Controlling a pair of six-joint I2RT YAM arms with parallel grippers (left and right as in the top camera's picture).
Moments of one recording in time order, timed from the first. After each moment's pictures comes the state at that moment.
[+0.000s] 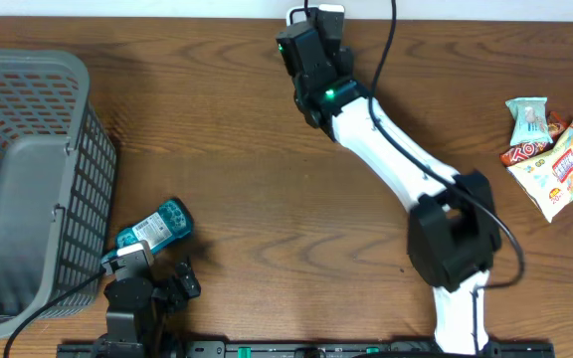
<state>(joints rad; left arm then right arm) -0.10 0.01 0.28 -0.98 -0.12 -0.38 0.55 2.15 1.79 -0.20 0.67 0.33</state>
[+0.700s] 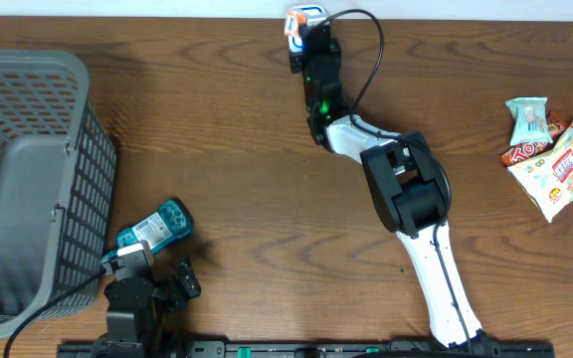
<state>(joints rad) -0.10 0.01 0.28 -0.98 -0.12 -0.38 0.44 2.60 1.78 0.84 0.37 -0.05</state>
